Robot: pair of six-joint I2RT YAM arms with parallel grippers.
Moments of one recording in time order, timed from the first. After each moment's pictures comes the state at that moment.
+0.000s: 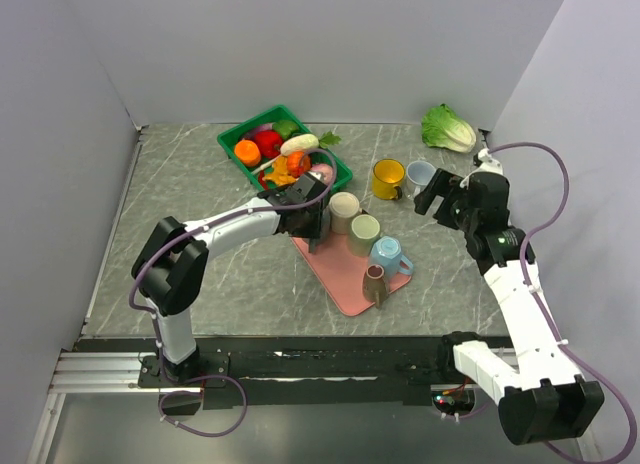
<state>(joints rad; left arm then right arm) -0.74 1.82 1.35 -0.50 -0.14 -0.57 0.08 0.95 0.99 -0.55 0.01 0.44</state>
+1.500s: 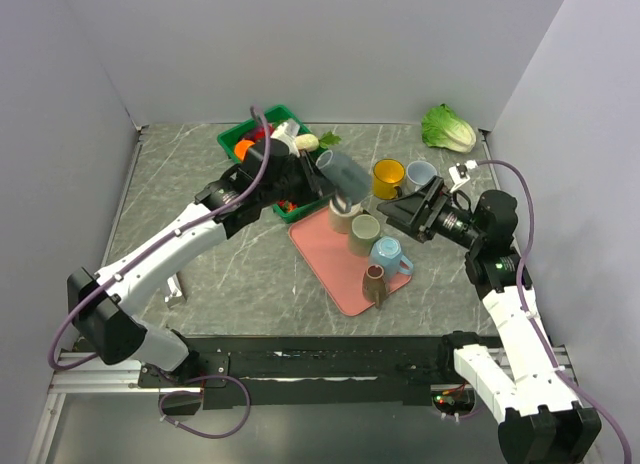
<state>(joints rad) -0.73 1.44 1.42 -0.39 0.09 -0.90 0.08 0.80 0.80 -0.18 -0.78 1.00</state>
